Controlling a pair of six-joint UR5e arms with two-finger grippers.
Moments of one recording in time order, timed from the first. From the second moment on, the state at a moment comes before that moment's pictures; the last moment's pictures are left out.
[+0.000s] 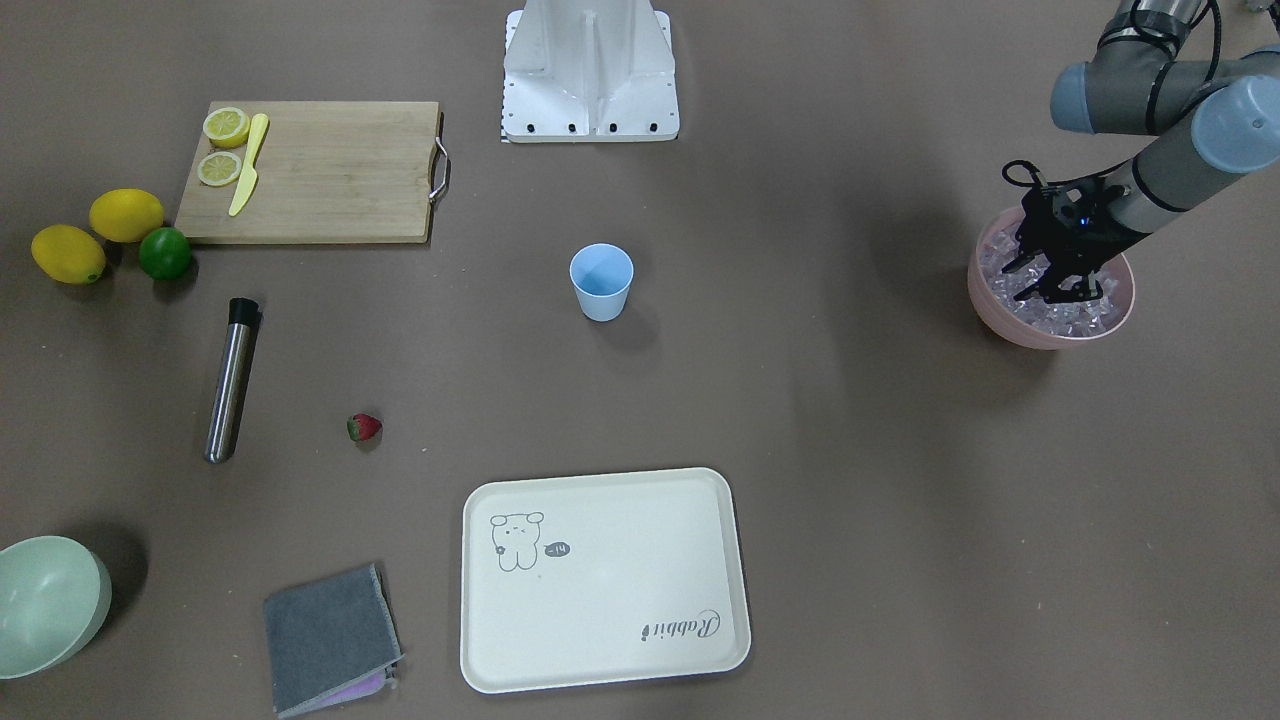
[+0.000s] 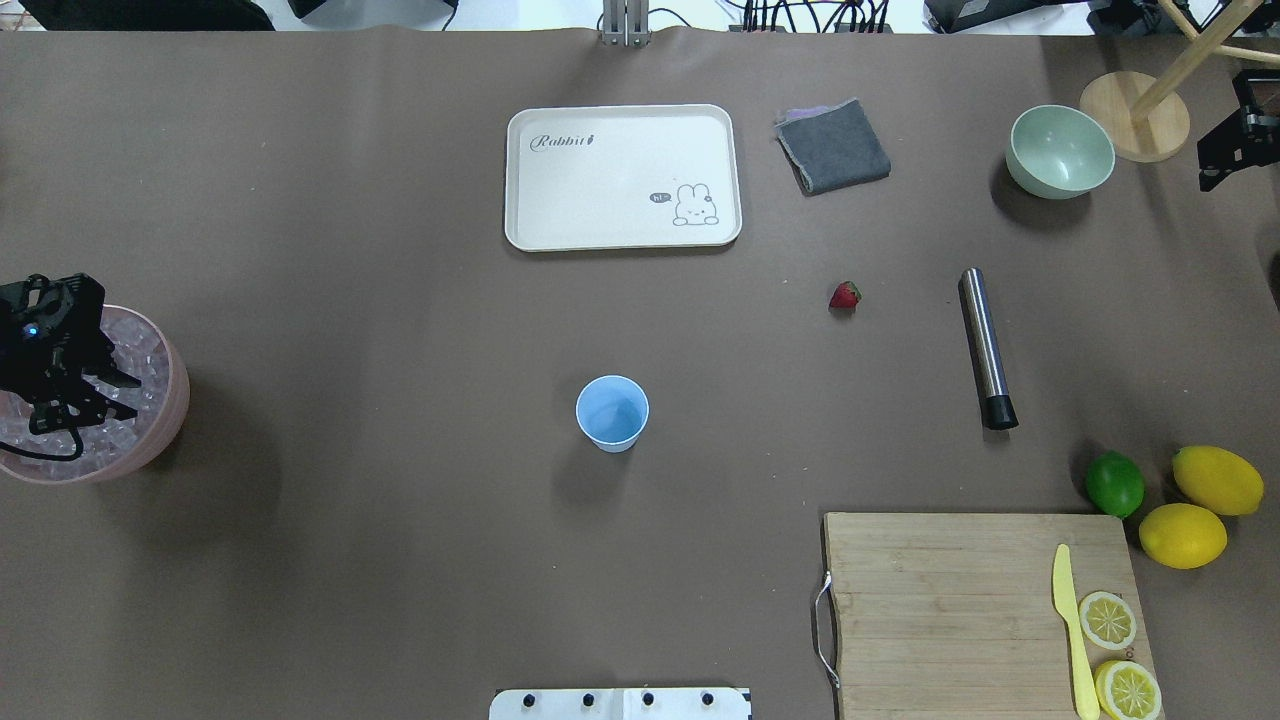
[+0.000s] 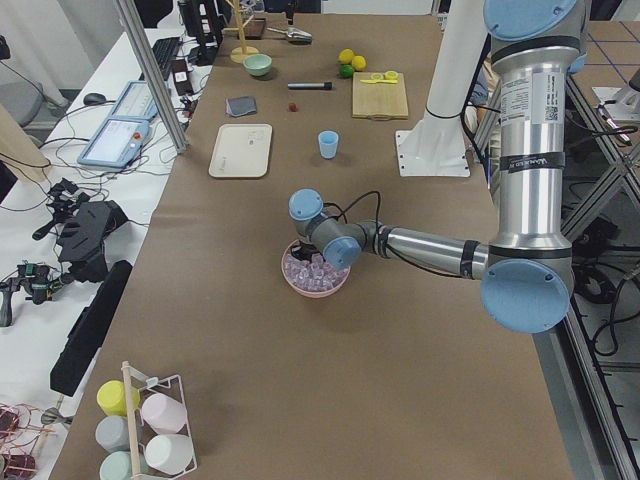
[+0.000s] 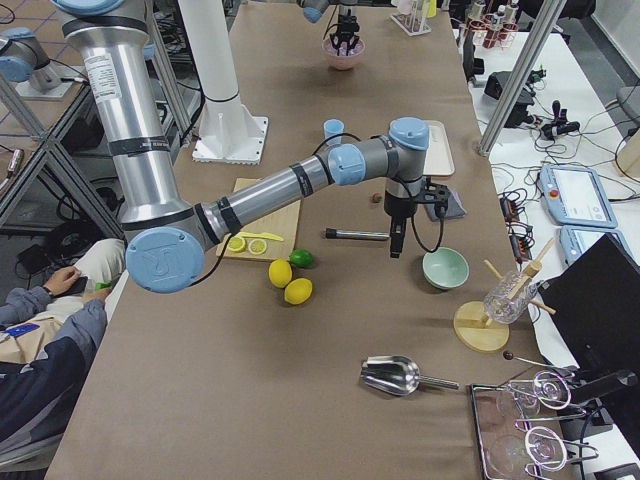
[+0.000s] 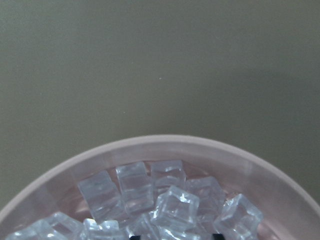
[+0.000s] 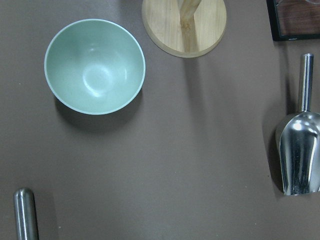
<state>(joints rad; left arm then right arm) -0.96 -1.51 -1.72 -2.14 -2.34 0.52 1.28 -1.35 1.81 -1.76 2.11 0.53</state>
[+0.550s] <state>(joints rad) -1.04 -1.54 -1.71 -2.13 -2.42 0.53 1.28 -1.34 1.81 -1.76 2.11 0.53</state>
